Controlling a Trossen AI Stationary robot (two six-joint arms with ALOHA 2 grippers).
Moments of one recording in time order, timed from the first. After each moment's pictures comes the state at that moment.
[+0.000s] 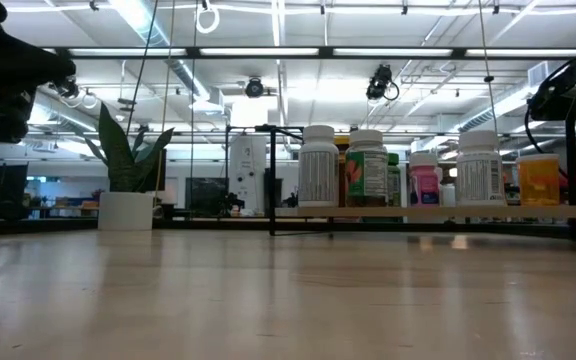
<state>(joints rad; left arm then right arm) -1.14 0.21 0.01 0.22 -1.41 -0.22 1.45 0.46 0.01 0.85 1.16 -0.20</state>
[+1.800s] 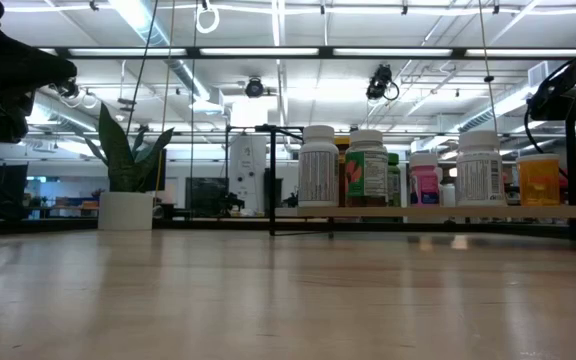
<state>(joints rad) -1.14 0.21 0.01 0.21 -1.42 -0.14 1.45 0.46 0.01 0.63 1.52 0.00</state>
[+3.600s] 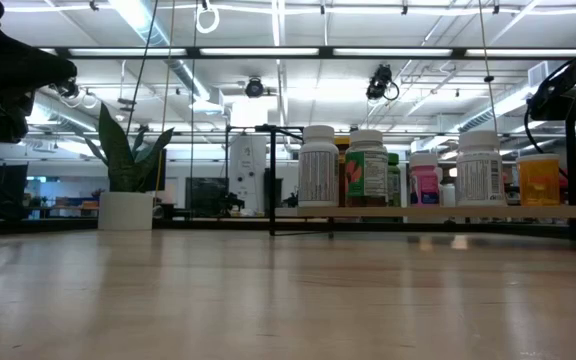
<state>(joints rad) -1.14 0.21 0.01 0.21 -1.42 -0.15 1.45 0.46 0.01 0.63 1.46 0.00</state>
